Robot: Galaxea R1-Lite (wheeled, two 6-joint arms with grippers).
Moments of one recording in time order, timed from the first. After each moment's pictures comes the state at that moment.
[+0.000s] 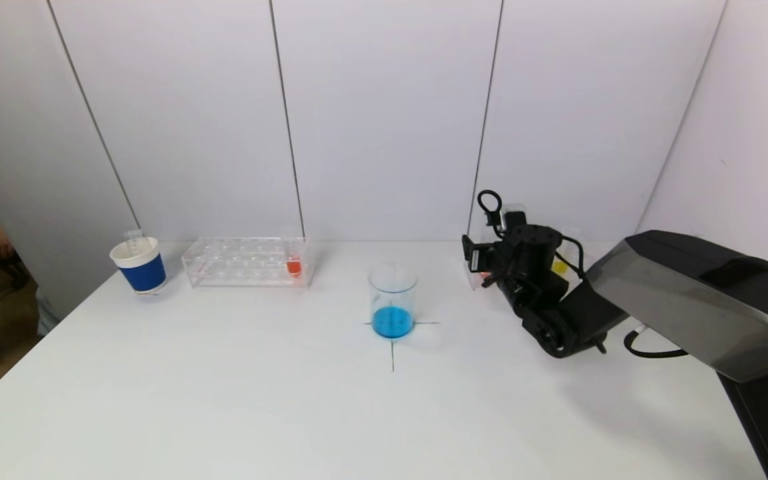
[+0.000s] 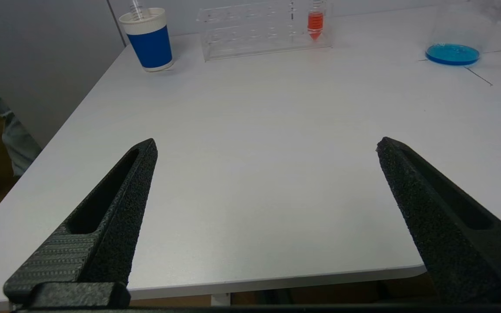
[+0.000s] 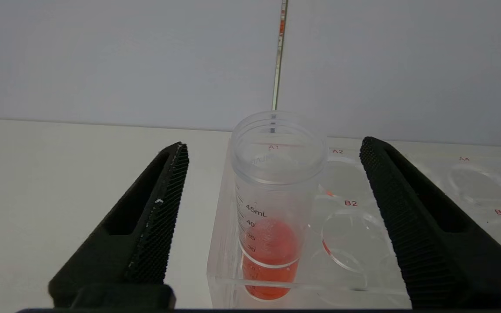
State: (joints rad) left arm -0.01 0.00 0.00 0.00 -0.03 0.08; right arm 0.35 2.47 -1.25 -1.15 -0.31 0.01
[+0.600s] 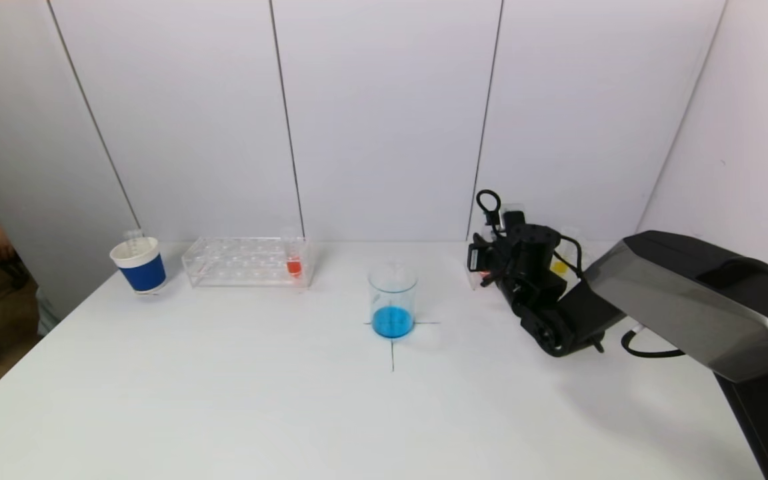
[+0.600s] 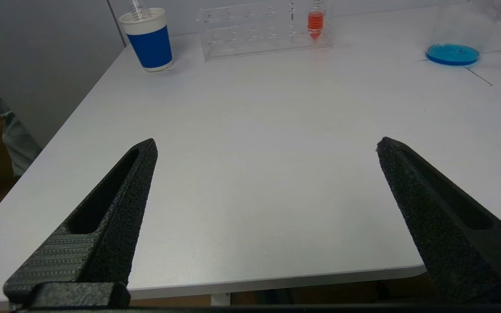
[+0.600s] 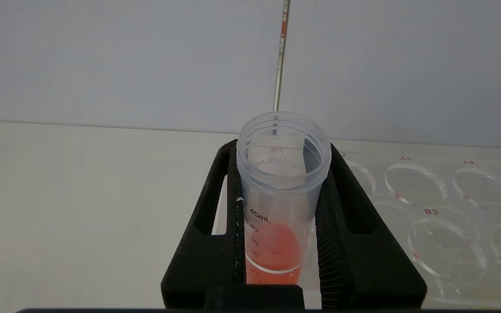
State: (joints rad) left arm -0.01 0.00 0.00 0.00 -0.03 0.08; right arm 0.35 2.48 -1.26 -1.14 -0.31 0.01
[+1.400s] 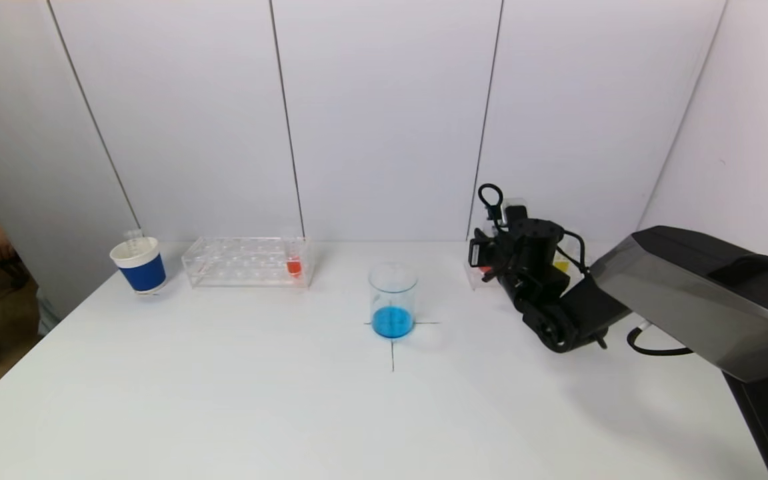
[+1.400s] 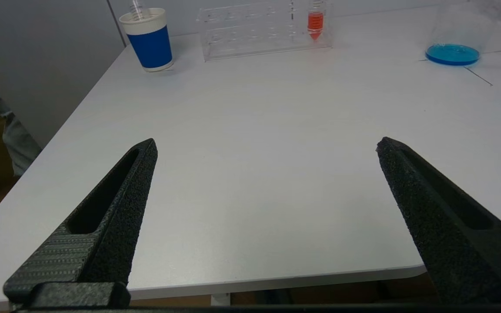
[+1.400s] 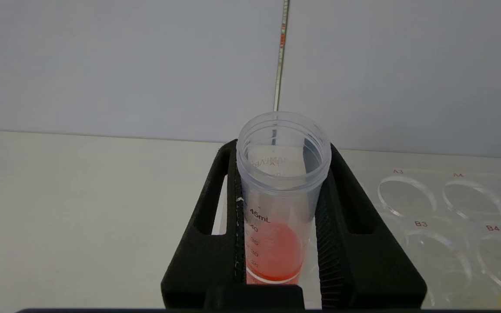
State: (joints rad) left arm -0.01 0.00 0.00 0.00 -0.03 0.08; right arm 0.35 2.45 -1.26 -1.12 -0.31 0.01
